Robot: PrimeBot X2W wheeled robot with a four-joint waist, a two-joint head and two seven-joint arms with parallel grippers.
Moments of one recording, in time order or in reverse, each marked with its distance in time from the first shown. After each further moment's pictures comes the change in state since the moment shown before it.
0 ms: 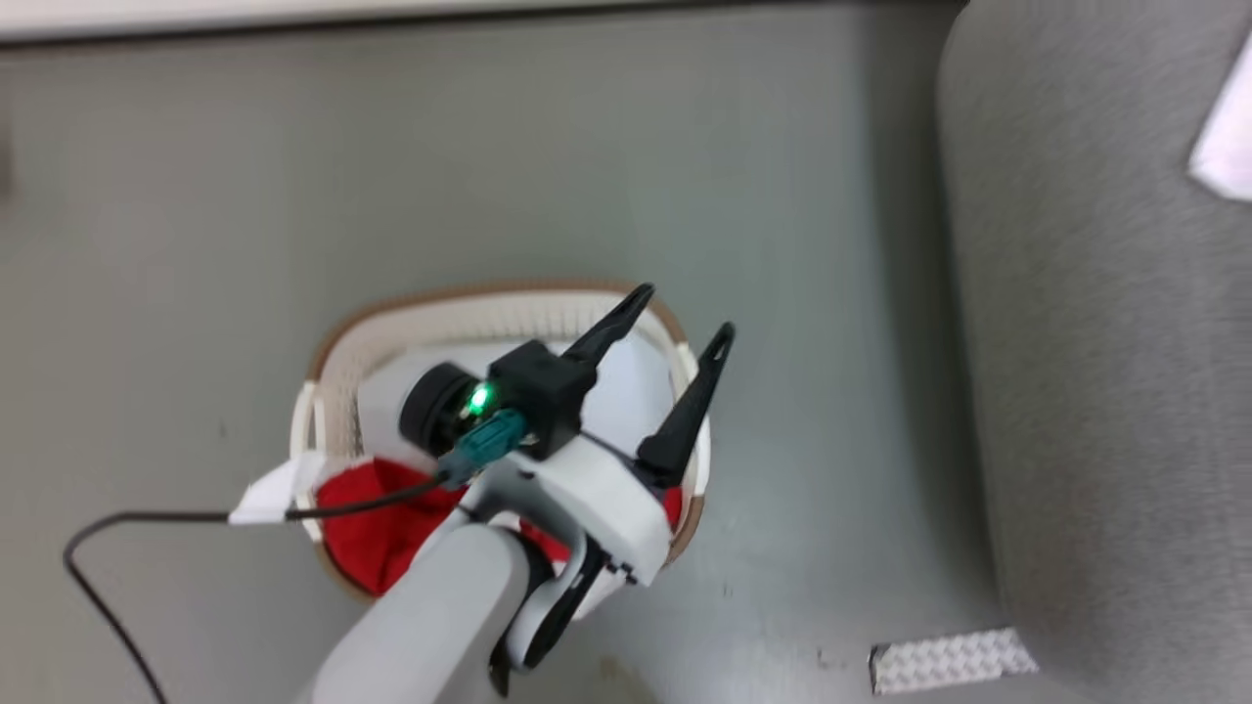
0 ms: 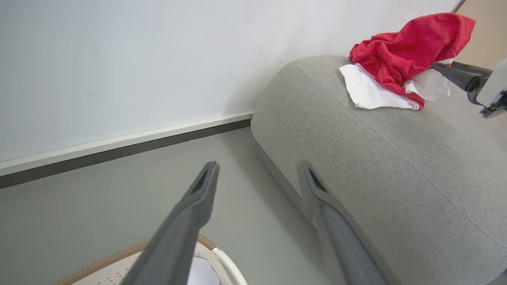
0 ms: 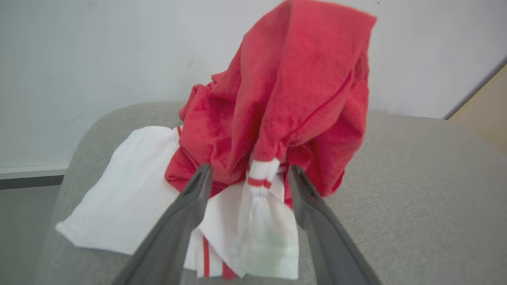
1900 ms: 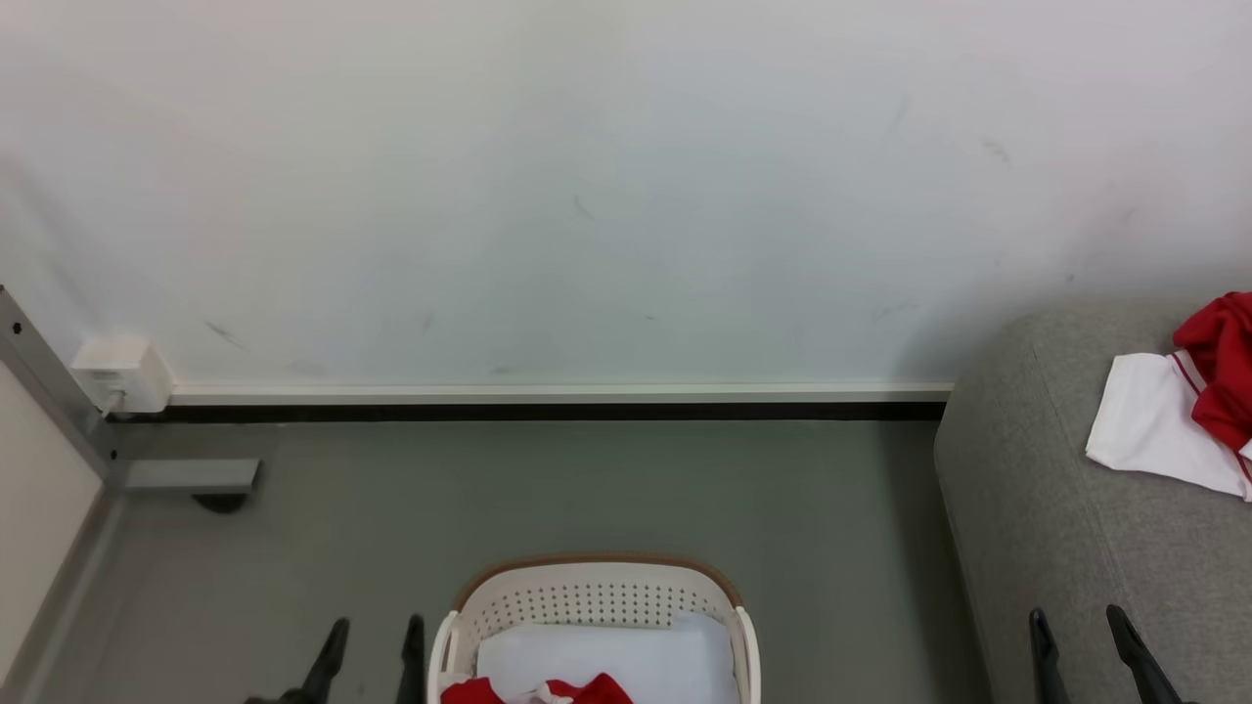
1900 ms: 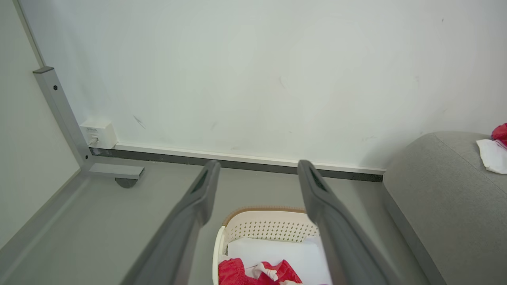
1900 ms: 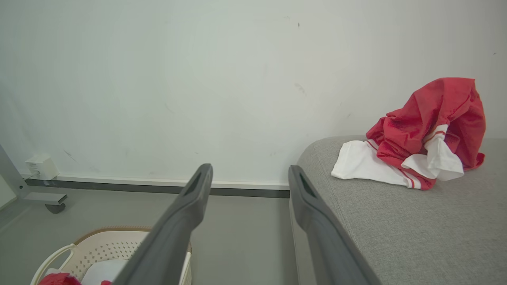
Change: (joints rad) left arm 0.664 -0.073 0.544 0.151 0.139 -0.063 -0.292; right arm 1.021 0.483 0.030 -0.813 -0.184 0.000 -0.002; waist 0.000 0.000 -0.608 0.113
